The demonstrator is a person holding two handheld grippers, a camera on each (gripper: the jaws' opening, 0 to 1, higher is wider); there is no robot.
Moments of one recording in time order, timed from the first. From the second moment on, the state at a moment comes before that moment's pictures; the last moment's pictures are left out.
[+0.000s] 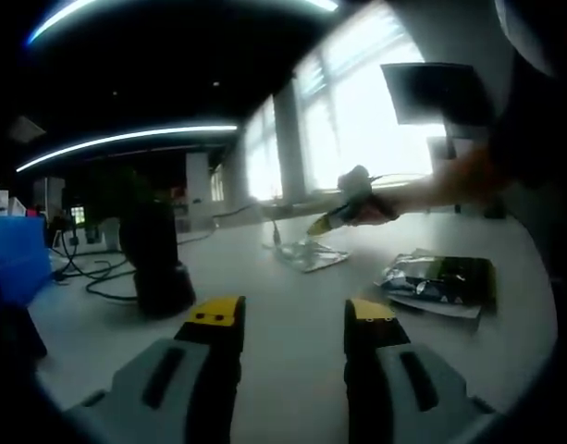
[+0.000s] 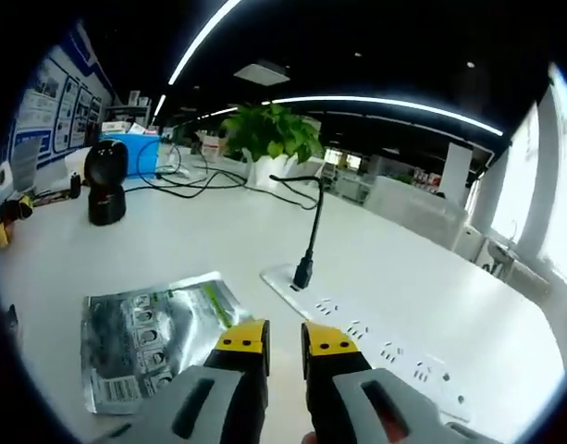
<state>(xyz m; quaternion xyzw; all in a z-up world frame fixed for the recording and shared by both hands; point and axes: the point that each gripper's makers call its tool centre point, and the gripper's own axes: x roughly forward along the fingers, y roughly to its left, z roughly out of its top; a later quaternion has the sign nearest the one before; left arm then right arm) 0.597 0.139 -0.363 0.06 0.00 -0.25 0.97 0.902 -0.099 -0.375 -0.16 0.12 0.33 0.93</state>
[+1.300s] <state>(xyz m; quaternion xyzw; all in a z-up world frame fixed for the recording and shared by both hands) 0.596 0.138 -0.362 0.06 -0.01 -0.26 0.96 0.837 -0.021 -0.416 -0.13 0.19 0.41 0.88</state>
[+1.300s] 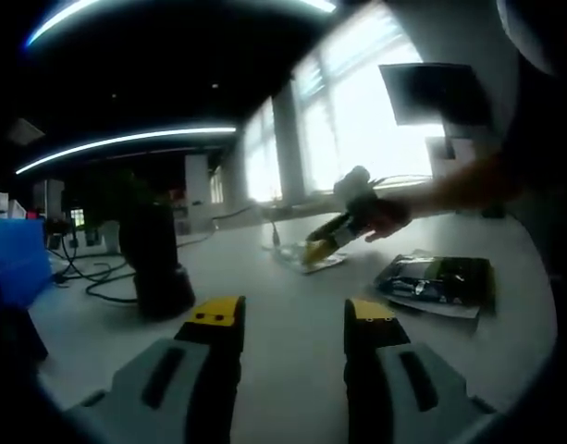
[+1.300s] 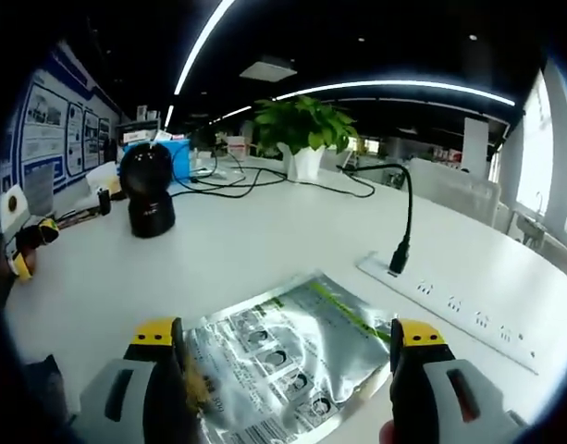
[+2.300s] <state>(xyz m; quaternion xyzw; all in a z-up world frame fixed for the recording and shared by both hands) 0.595 0.139 -0.363 0.06 -0.01 -0.26 0.96 0.814 0.002 -0.426 -0.11 0.19 0.45 0.87</state>
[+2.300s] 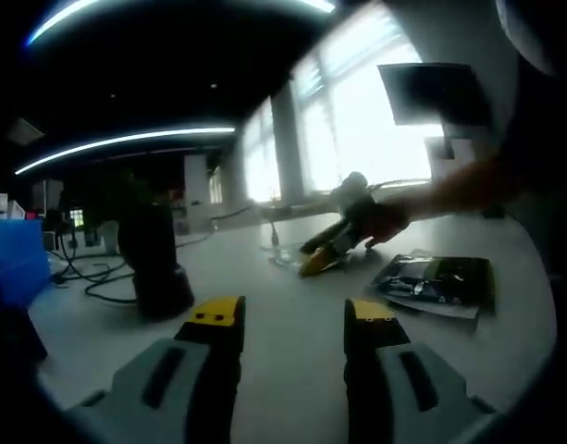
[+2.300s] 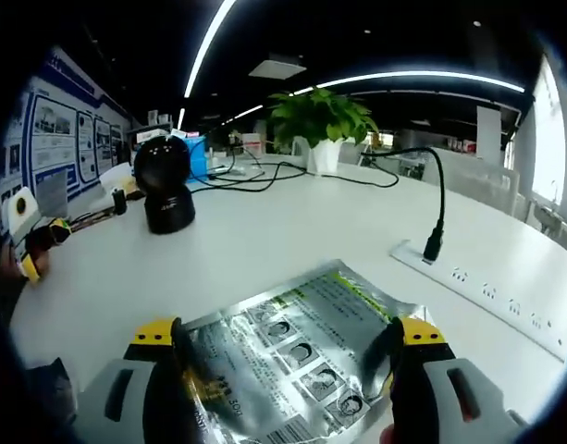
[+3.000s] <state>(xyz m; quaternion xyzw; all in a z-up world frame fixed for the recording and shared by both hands) 0.594 0.136 -0.362 0.07 -0.01 -0.26 0.96 0.819 -0.003 -0.425 -0.11 0.19 0.45 0.86</state>
